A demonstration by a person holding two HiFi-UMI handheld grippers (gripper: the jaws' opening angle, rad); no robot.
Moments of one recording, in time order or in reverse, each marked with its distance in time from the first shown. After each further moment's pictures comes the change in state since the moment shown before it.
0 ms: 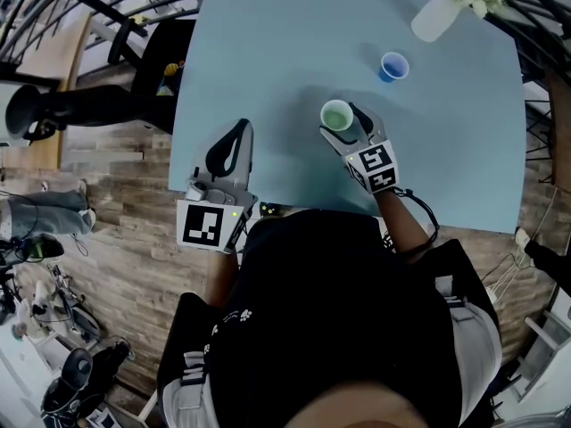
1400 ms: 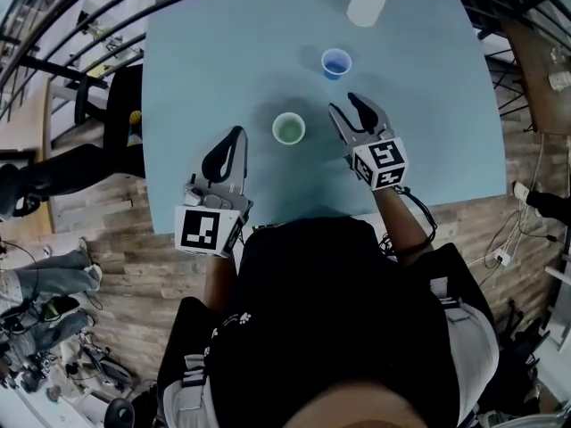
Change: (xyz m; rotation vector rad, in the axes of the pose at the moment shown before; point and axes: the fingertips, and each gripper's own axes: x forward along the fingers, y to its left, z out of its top) left arm 0.073 -0.062 0.005 0.001 -0.009 -0.205; right arm -0.093 -0.110 0.028 0.162 -0.213 -0.303
